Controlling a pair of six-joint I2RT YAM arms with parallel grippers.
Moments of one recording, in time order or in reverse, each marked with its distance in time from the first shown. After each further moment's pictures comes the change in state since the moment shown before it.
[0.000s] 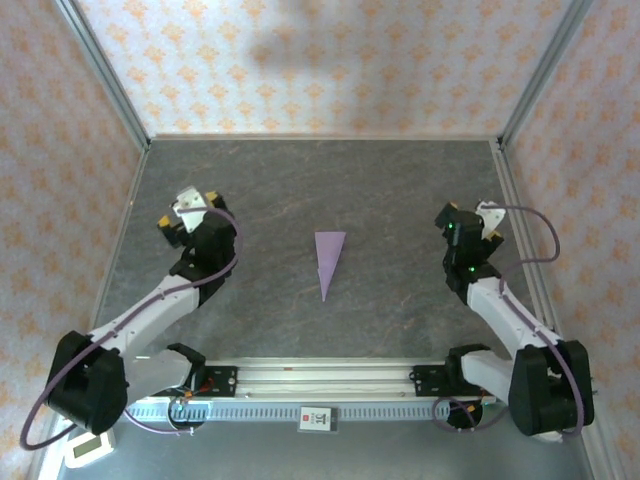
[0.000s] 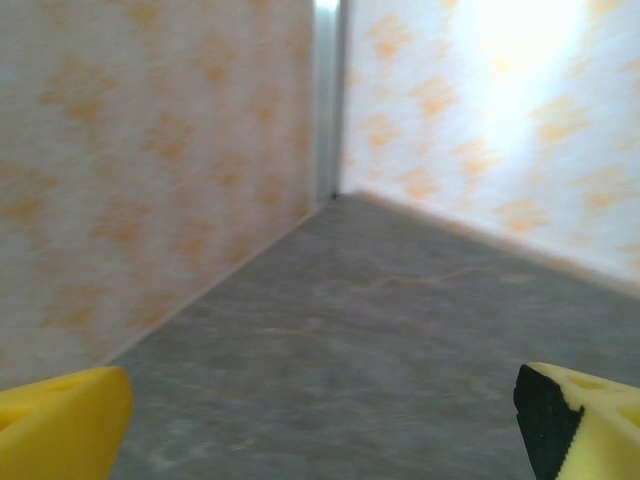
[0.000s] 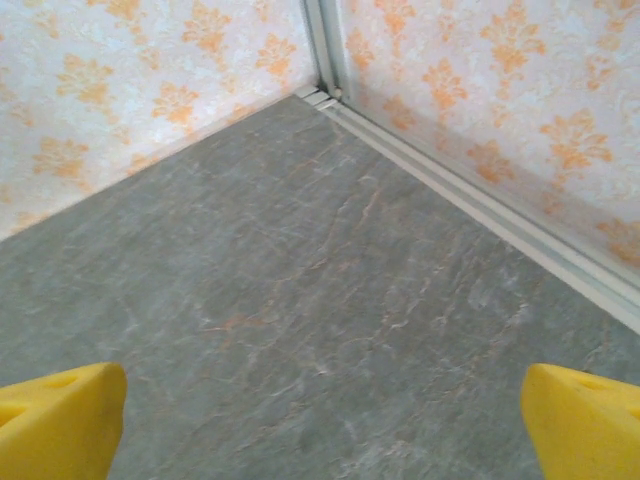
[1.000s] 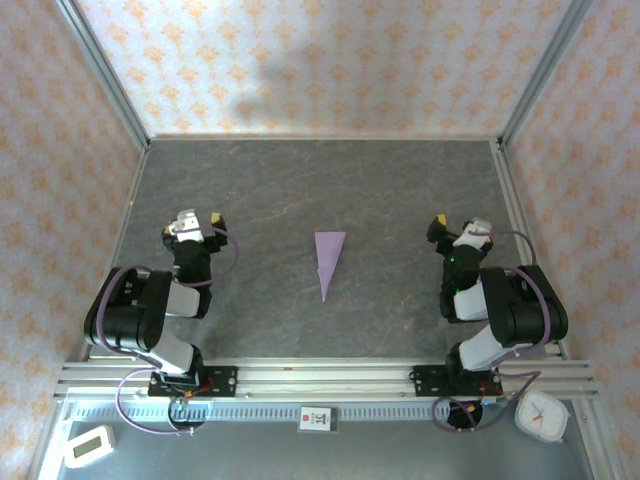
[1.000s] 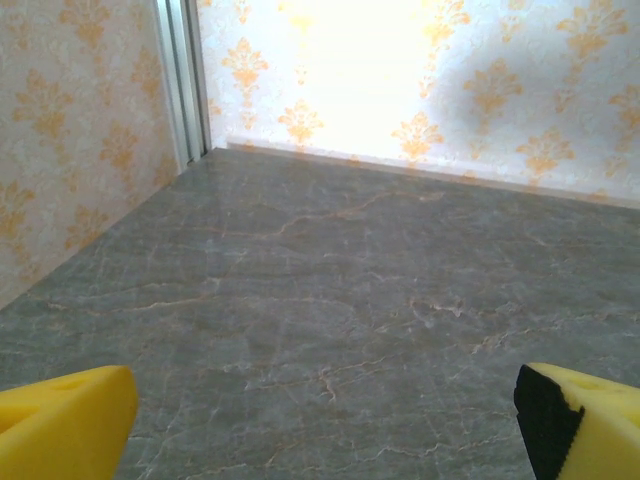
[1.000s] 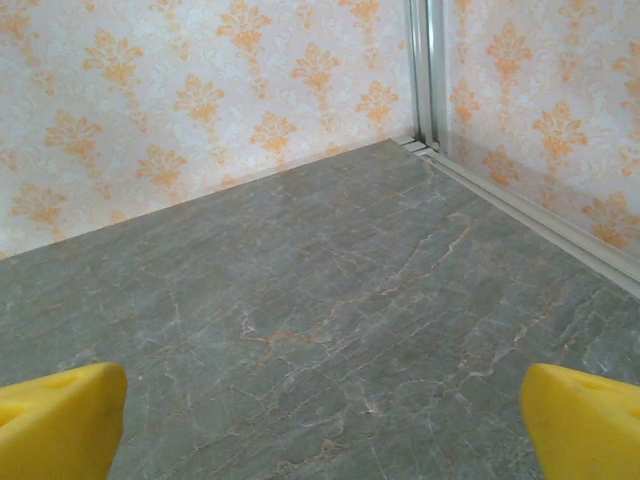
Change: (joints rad) left arm 0.339 0.426 -0.332 0.963 0.729 0.200; right arm -0.086 0.454 -0.323 1.107 -0.261 -0.225
